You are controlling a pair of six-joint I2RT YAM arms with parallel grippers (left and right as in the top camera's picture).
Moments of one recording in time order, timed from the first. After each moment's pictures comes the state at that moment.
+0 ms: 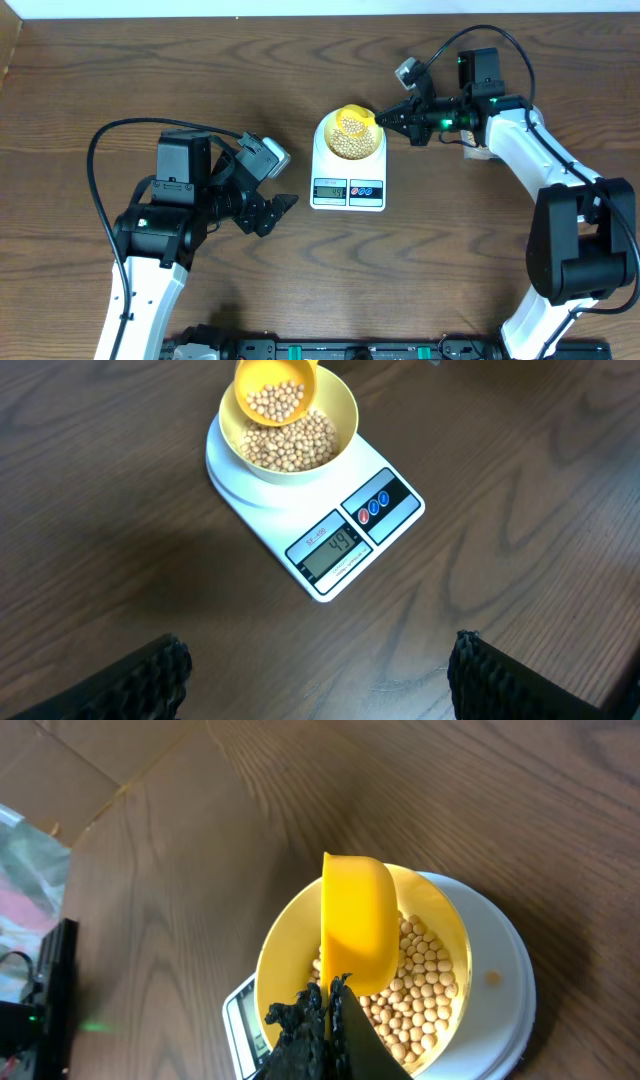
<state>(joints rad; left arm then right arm) -0.14 1.08 1.01 -0.85 0.52 0.49 0.15 1.92 1.33 -0.36 -1.01 -0.33</state>
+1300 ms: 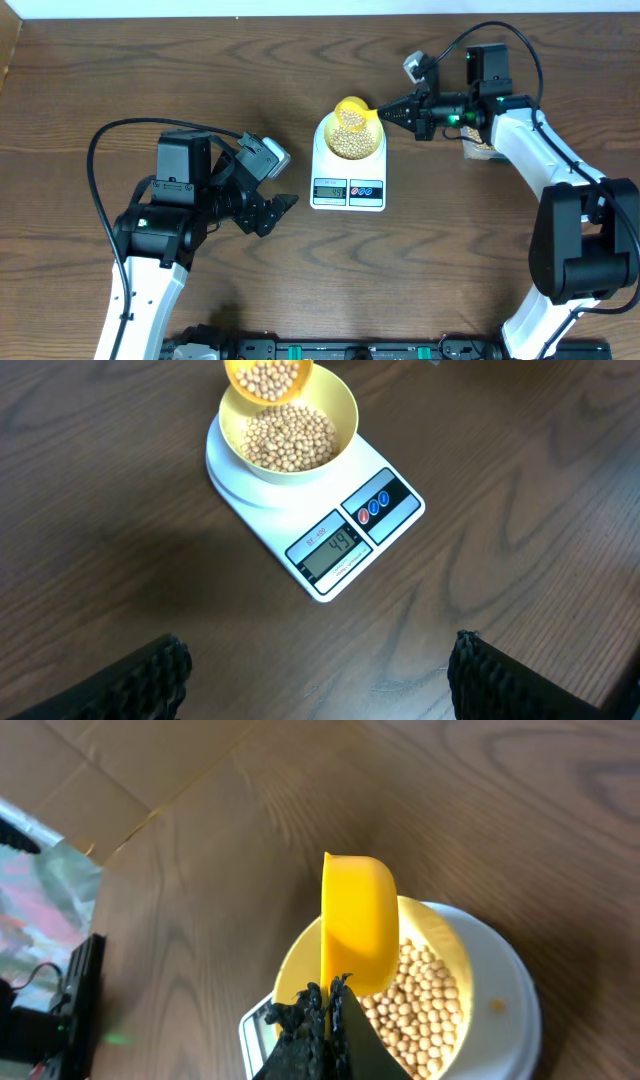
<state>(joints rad) -0.14 1.08 1.01 -0.85 0.52 0.49 0.12 1.92 1.33 -0.29 -1.09 -0.29</state>
